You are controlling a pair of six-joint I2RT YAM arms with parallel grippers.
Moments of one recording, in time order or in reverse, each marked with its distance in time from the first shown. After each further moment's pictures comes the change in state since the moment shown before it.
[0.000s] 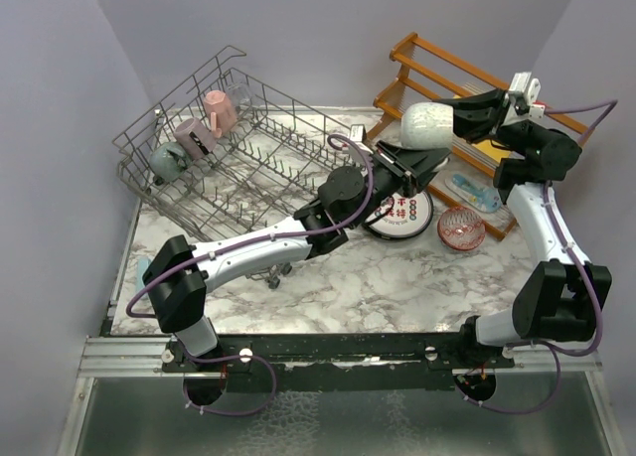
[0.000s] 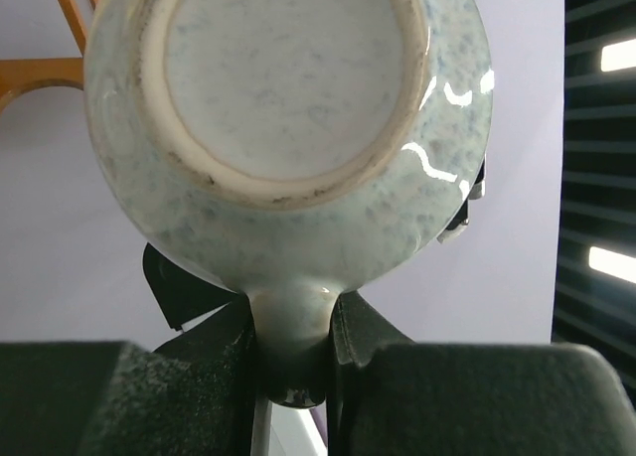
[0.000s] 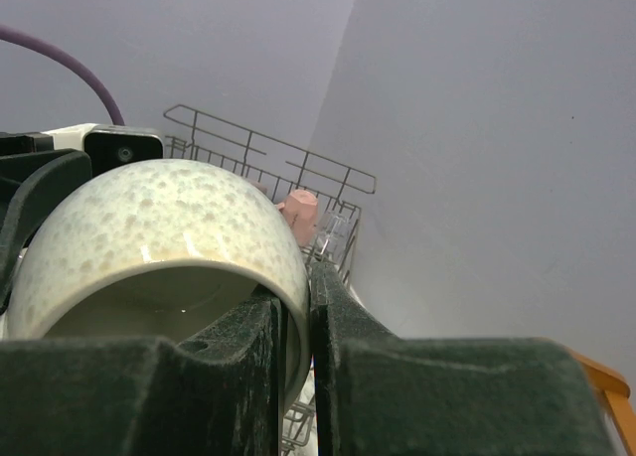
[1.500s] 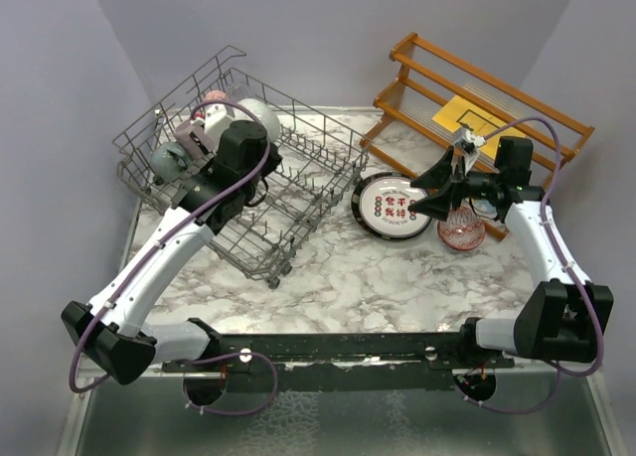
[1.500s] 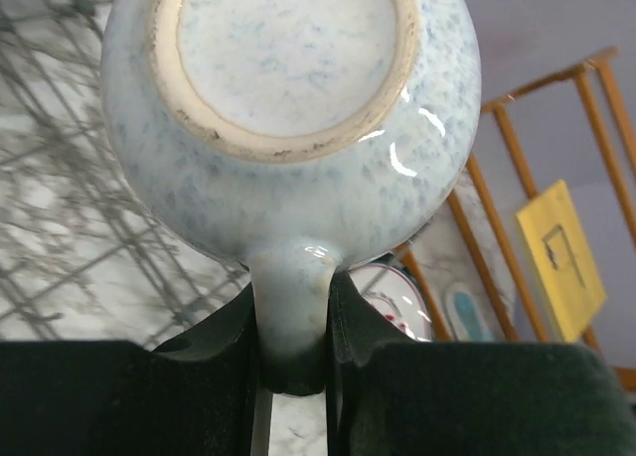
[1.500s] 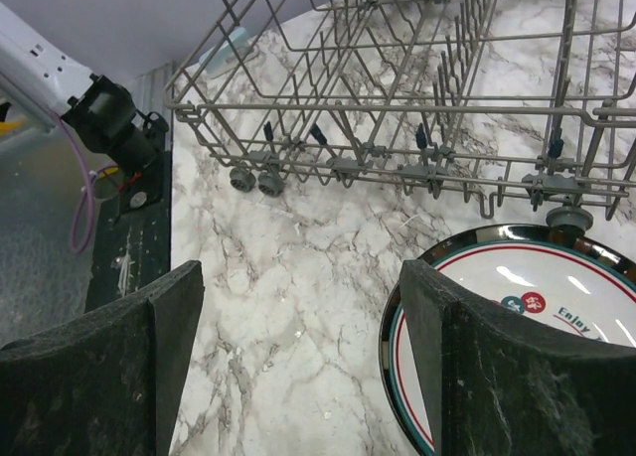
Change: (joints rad) left arm 0.448 -0.413 -0.018 -1.072 -0.283 0.658; right arm 0.003 -0.096 -0.140 -1.558 -0.241 -0.890
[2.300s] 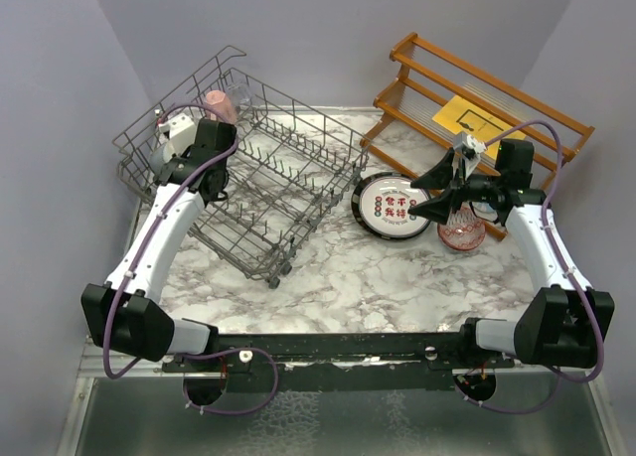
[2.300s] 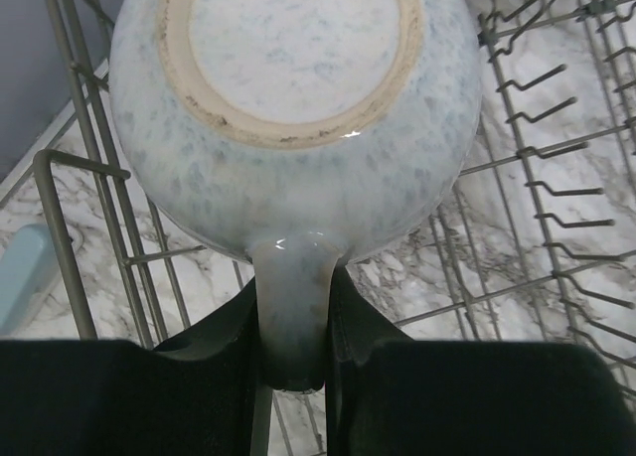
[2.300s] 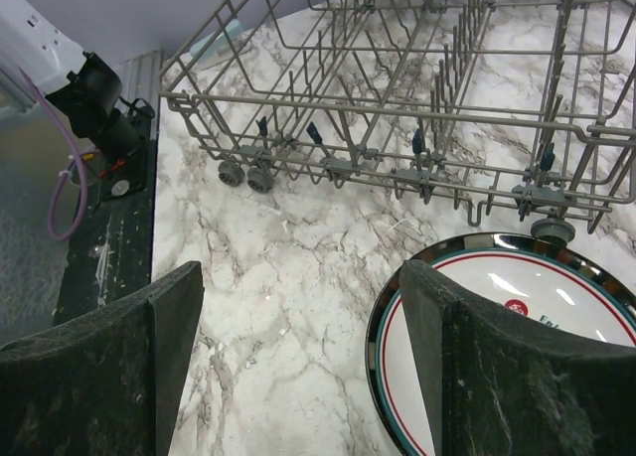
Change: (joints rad) left arm 0.345 0.121 0.054 -0.361 -0.156 0.239; right arm 0.000 -0.044 -0.031 -0.009 -0.002 -0.084
